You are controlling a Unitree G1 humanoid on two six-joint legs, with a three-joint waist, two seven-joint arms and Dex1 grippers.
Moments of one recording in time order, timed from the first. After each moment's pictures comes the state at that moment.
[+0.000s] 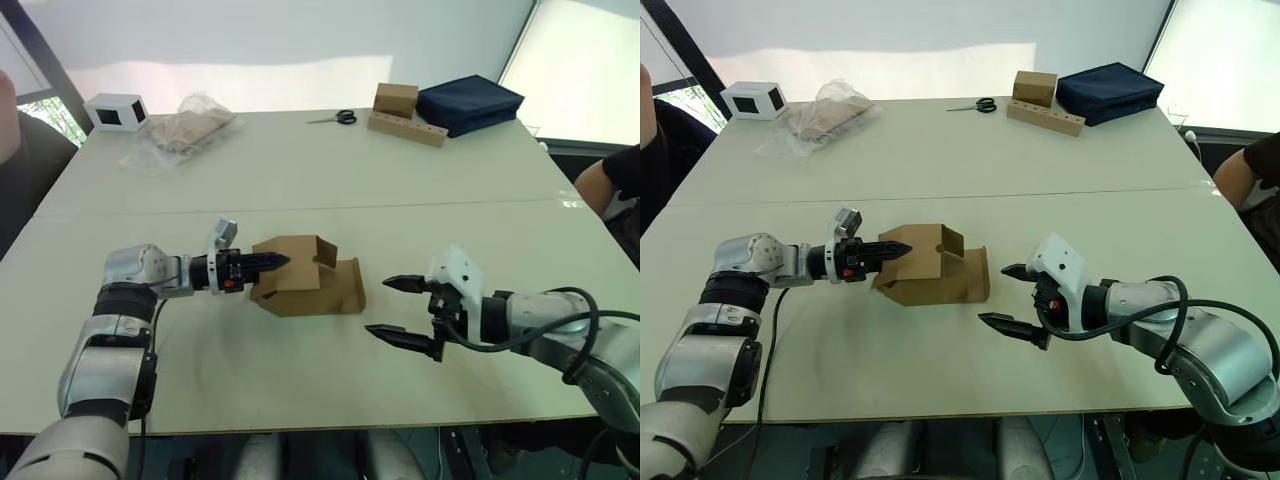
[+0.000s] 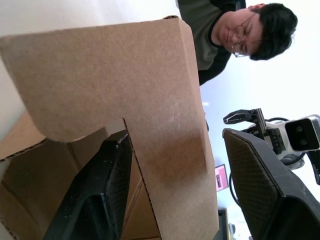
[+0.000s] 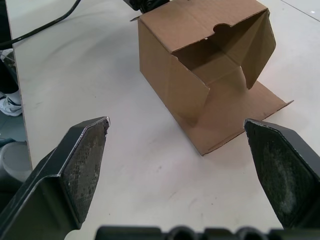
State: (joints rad) left arm -0.84 0.54 0.01 0.72 -0.68 1.25 -1.22; right arm -0.21 -0.86 -0.04 -0.68 0.76 0.91 0.68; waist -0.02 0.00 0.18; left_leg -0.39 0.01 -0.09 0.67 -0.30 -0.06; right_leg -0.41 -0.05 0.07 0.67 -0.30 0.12
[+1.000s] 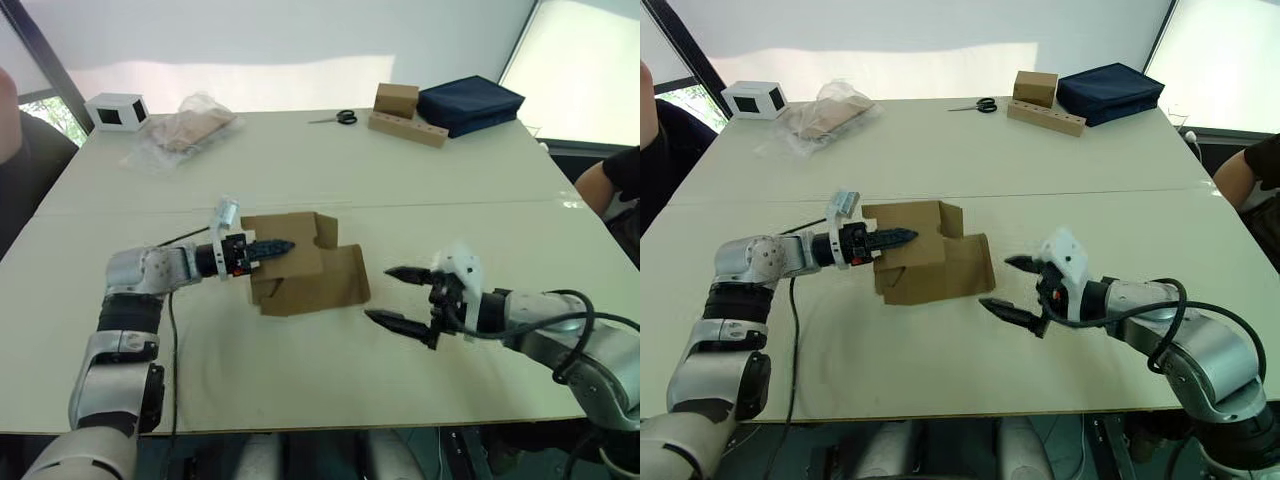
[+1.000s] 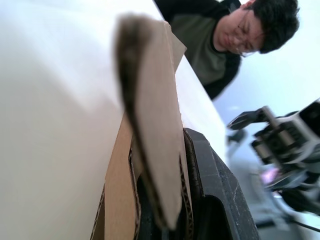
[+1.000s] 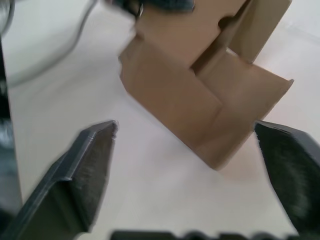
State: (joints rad) left arm -0.75 0.47 0.11 0.39 -0.64 0.93 -1.10; right arm -0.24 -0.71 -0.11 -0.58 0.73 0.84 0.62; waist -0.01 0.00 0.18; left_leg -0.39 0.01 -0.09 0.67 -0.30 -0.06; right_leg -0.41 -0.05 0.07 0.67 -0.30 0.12
